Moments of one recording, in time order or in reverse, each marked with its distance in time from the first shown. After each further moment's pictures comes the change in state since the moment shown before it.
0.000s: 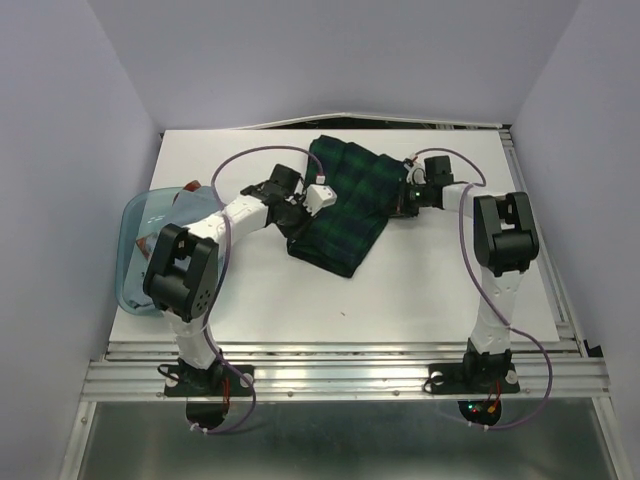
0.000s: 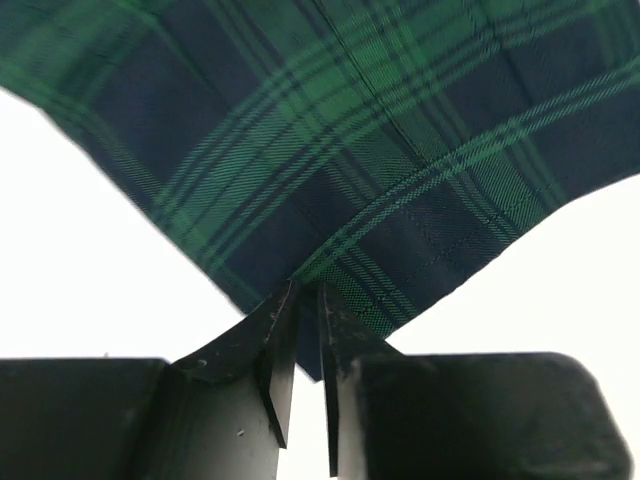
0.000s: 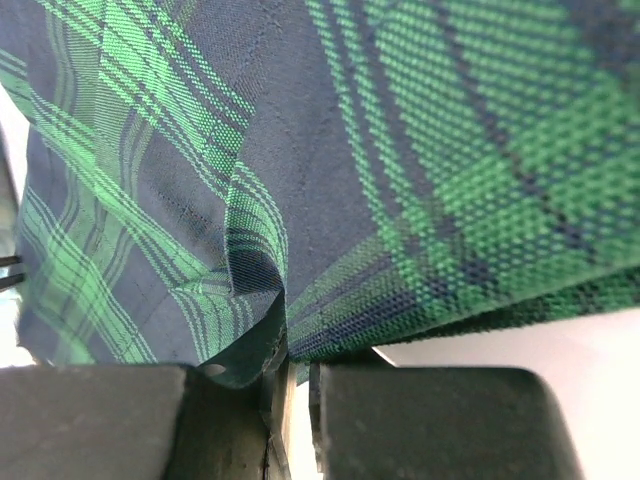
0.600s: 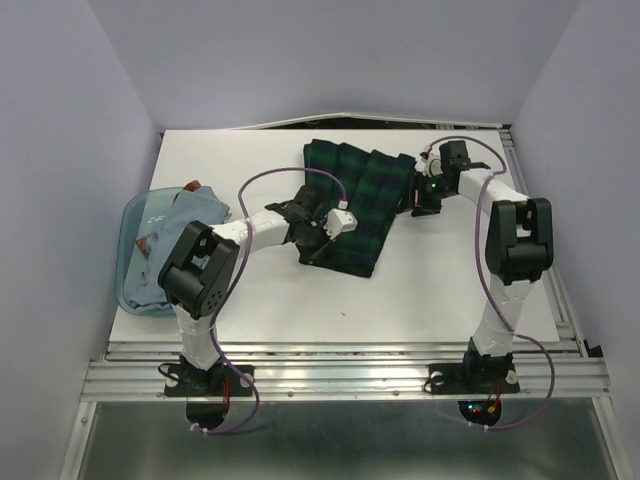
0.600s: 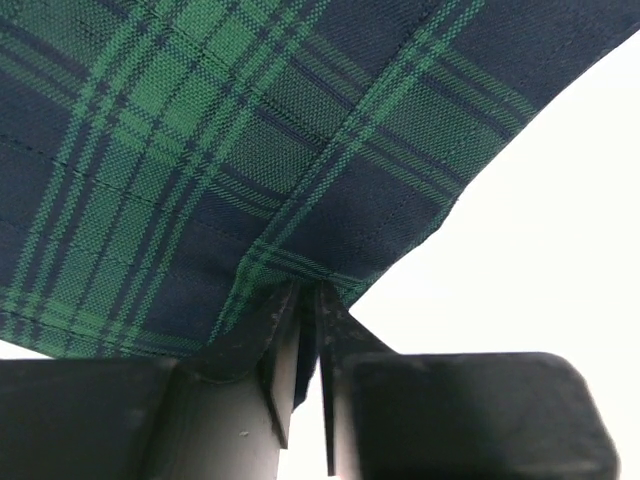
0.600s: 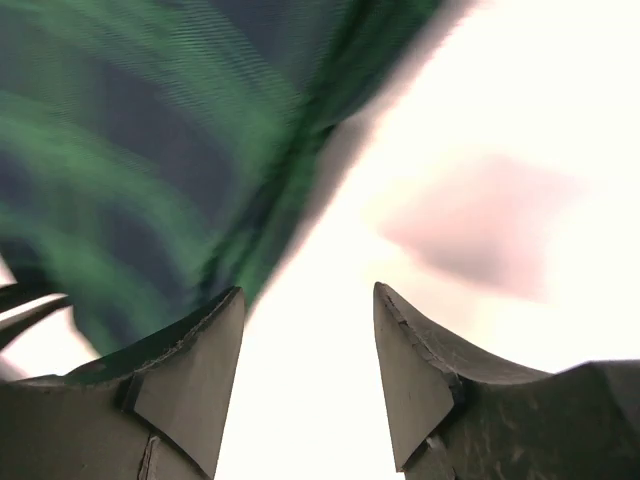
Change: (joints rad) left arm -0.143 0.085 -0.081 0.084 0.045 -0.036; right arm -0.041 -0.088 0.140 -0.412 0.146 -0.158
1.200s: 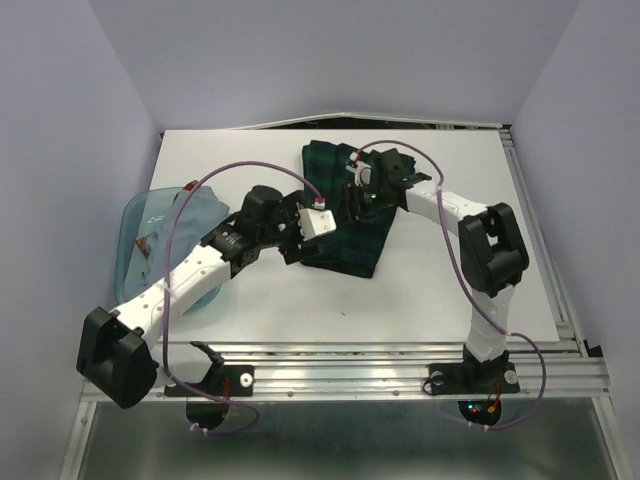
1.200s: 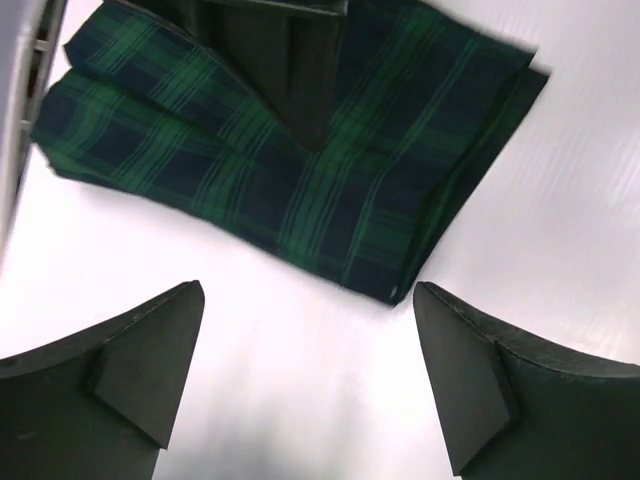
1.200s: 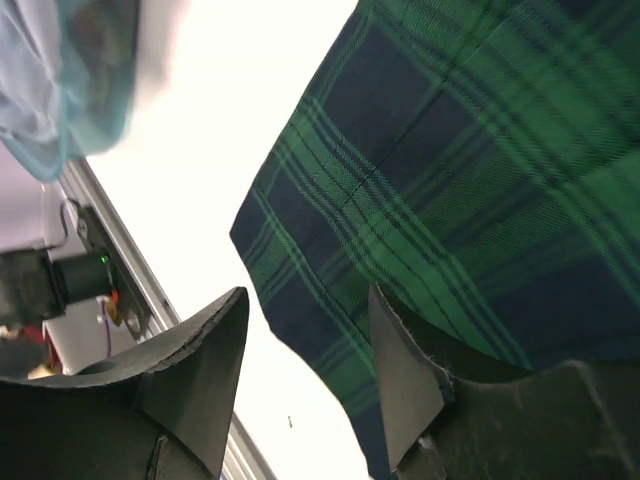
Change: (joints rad) left arm 0.010 -0.601 -0.206 0.094 -0.048 0.250; right arm 0.344 -0.065 -0.028 0.179 -0.234 0.140
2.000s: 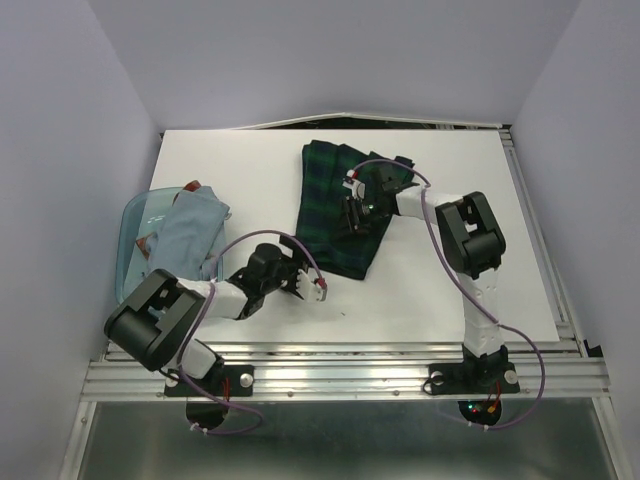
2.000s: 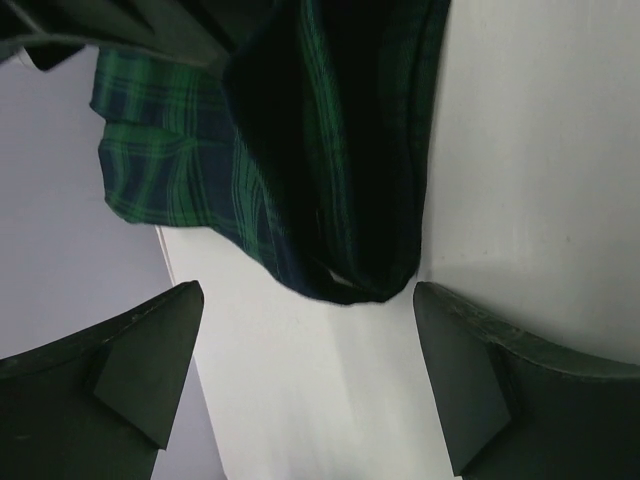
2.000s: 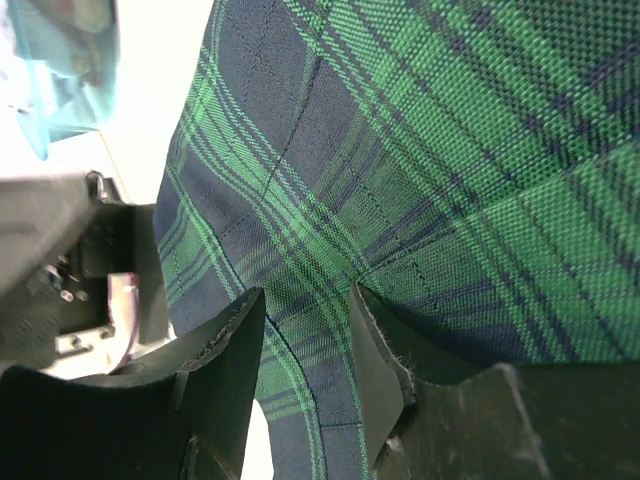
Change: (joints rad) left arm -0.005 0.193 -0.622 0.895 -0.130 0.704; right arm -0.010 0.238 0.026 0.056 -0.124 -0.031
